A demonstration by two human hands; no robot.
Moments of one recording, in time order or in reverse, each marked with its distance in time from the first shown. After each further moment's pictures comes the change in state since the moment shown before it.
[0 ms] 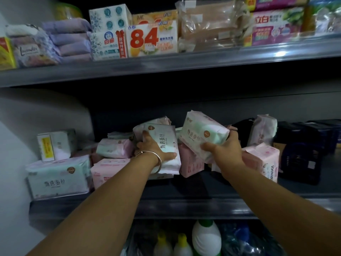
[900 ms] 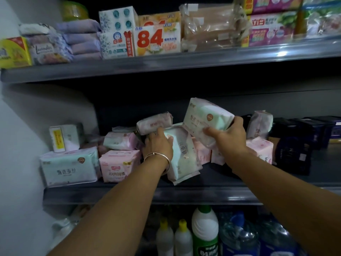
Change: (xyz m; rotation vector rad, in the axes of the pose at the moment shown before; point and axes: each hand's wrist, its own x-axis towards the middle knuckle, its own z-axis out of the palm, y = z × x) left_hand -0.040 0.008 0.003 0.130 0.163 0.208; right_hand -0.021 -0.030 -0.011 -0.068 0.029 -0.141
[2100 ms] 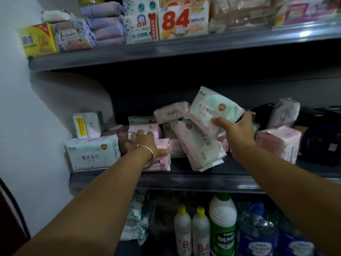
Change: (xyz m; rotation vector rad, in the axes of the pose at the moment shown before) left_hand 0.005 -0.092 -0.037 0.377 -0.282 -0.072; right_hand -0.015 0.011 0.038 0.202 -0.045 0.100
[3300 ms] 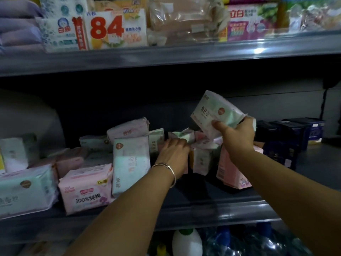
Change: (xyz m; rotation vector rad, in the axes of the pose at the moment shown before) left_hand 0.030 0.186 0.034 0.149 0.407 0.718; right_hand 0.080 -0.014 -0.084 -0.142 0.254 -0.125
